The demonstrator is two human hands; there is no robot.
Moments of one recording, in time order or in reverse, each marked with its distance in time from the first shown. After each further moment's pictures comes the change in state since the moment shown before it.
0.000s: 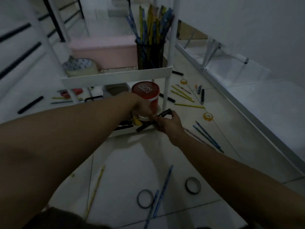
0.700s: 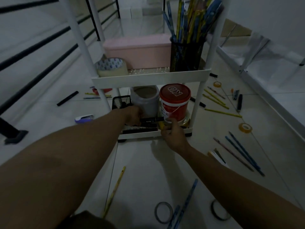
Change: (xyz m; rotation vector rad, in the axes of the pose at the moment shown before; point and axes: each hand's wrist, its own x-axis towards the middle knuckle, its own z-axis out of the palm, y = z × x) left_hand 0.000 -0.127 0.028 -0.057 0.263 -0.188; right_hand 0.033 0.052 0.053 -0.622 -0.183 -0.283
